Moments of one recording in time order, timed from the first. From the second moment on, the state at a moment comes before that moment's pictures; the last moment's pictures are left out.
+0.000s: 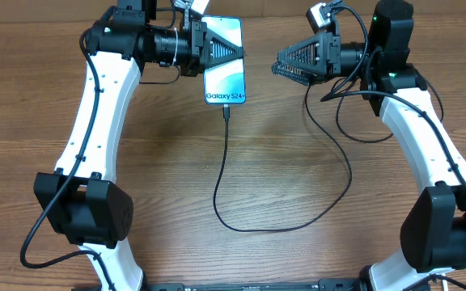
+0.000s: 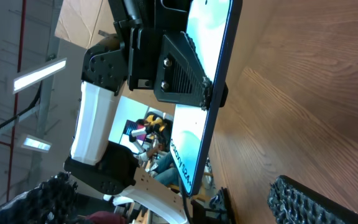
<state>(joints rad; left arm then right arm) -0.16 1.97 2.00 -0.95 1.18 -0.44 0.07 1.77 1.44 0.04 -1.51 0.83</state>
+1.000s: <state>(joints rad) -0.16 1.97 2.00 -0.94 1.17 -0.41 -0.03 1.77 1.46 -0.84 -0.77 0.45</state>
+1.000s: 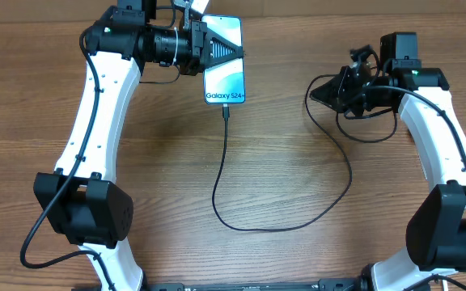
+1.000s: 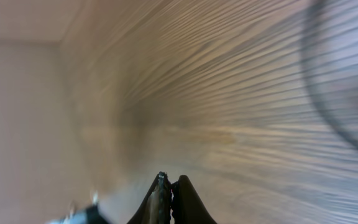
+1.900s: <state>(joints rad) -0.16 1.97 2.00 -0.94 1.22 -0.46 0.28 1.77 1.46 -0.90 -1.55 -0.29</state>
